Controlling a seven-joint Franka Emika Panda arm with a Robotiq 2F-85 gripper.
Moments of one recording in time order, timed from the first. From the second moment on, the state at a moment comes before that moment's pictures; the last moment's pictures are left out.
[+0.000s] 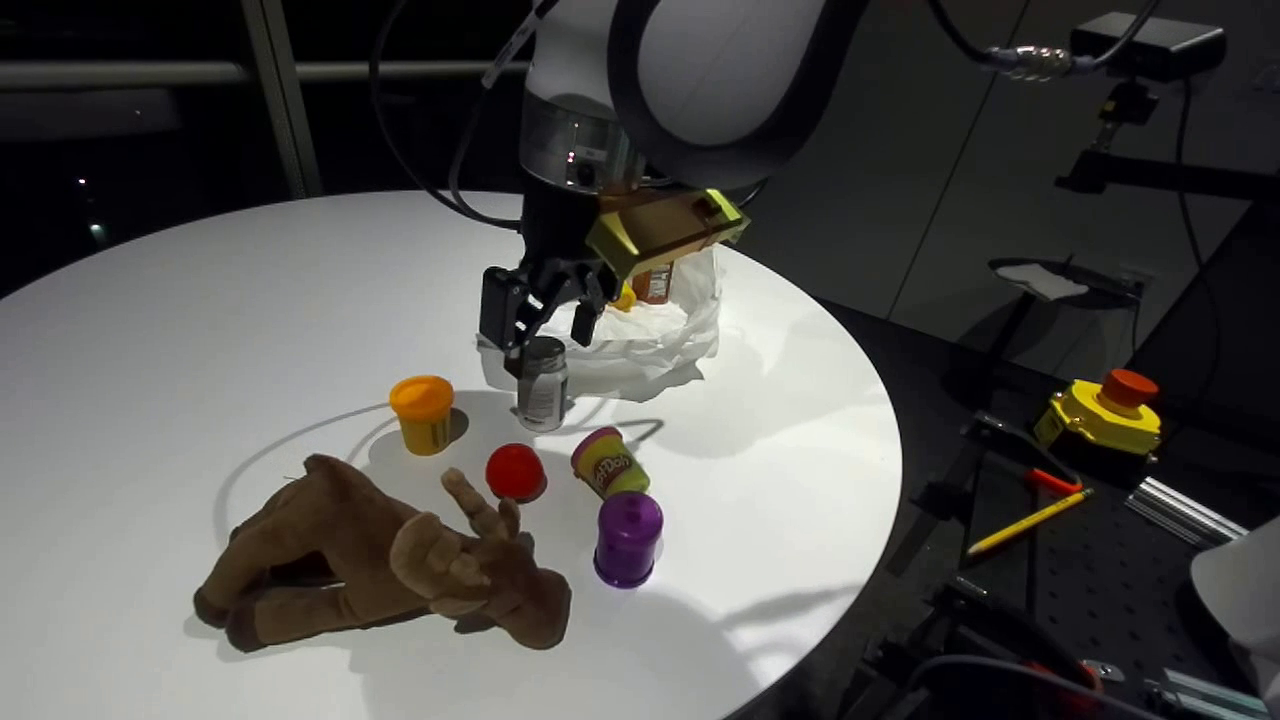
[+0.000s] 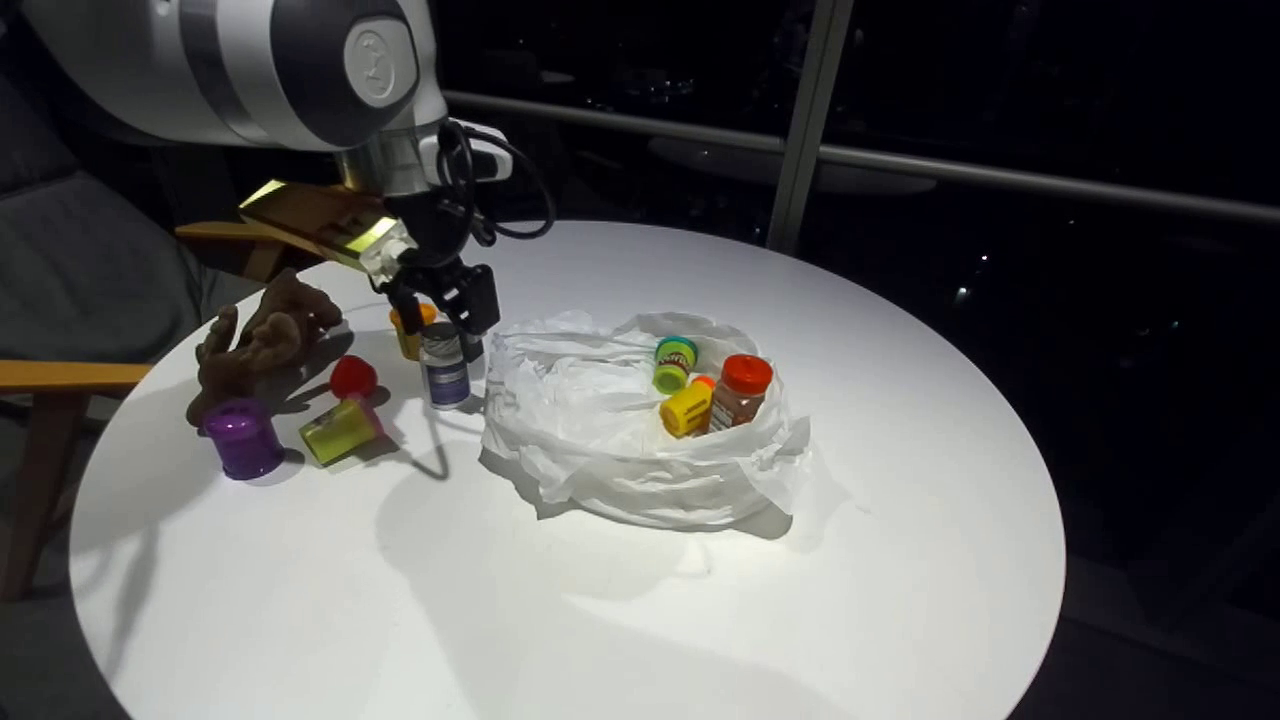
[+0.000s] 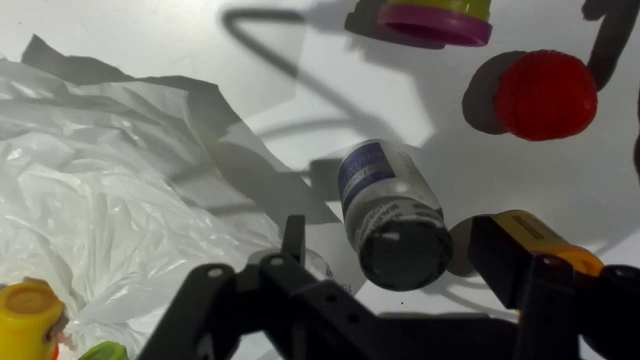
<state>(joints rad) 0.28 0.46 0.00 -2.17 -0.10 2.77 0.38</state>
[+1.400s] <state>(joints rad) 0.11 0.13 -0.06 -2.23 -0.11 2.57 0.37</state>
